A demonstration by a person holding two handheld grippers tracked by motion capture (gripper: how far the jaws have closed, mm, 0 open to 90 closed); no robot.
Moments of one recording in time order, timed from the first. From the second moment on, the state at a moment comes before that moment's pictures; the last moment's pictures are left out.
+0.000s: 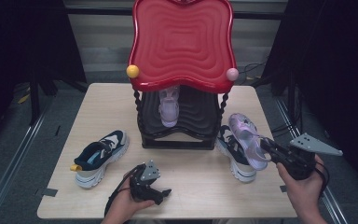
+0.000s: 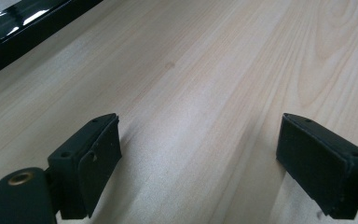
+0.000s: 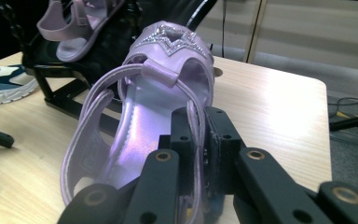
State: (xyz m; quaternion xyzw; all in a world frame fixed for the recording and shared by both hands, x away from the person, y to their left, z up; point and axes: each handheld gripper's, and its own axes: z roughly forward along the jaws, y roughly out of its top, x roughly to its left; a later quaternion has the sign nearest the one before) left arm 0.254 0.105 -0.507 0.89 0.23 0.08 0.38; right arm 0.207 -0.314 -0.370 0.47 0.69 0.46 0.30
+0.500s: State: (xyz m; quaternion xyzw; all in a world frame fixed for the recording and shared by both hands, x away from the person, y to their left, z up) left arm 0.255 0.105 -0.507 0.89 0.23 0.08 0.38; right arm 0.194 -0.284 -0.371 0.43 0.71 0.48 0.28
